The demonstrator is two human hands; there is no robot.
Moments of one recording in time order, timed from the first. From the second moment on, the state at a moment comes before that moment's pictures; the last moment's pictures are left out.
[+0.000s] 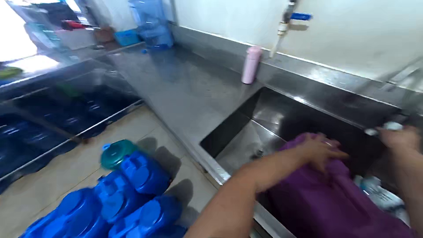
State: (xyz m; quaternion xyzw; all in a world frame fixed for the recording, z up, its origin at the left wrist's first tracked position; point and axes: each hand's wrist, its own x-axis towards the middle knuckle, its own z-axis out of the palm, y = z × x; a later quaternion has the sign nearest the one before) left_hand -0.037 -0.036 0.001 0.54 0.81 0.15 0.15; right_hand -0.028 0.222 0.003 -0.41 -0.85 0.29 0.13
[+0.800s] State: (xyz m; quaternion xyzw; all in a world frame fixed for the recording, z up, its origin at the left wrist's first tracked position) left_hand -0.120 0.045 0.013 0.40 0.90 0.07 0.16; right_hand -0.055 0.219 0.010 -0.45 -0.62 0.59 0.26
